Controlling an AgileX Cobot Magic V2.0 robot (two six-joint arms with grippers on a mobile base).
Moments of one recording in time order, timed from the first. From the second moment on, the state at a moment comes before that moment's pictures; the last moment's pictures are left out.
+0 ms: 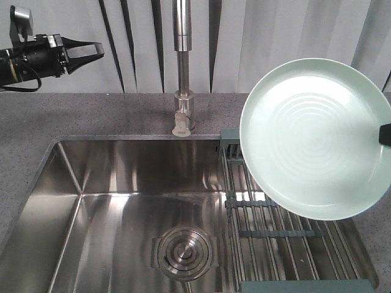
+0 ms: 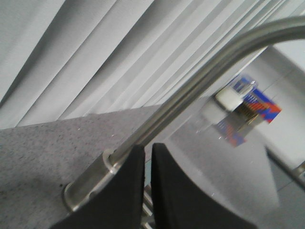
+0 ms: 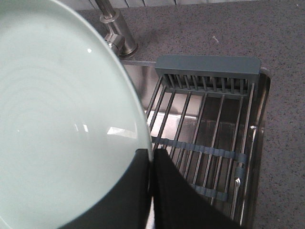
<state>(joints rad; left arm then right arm) 0.17 2.10 -1.78 1.53 -1.19 -2.11 -0.38 1.00 -1.03 0.85 1.13 -0.72</state>
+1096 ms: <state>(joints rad) 0.34 0.97 -0.80 1.77 -1.23 -2.11 -0.38 1.00 -1.03 0.85 1.16 -0.72</state>
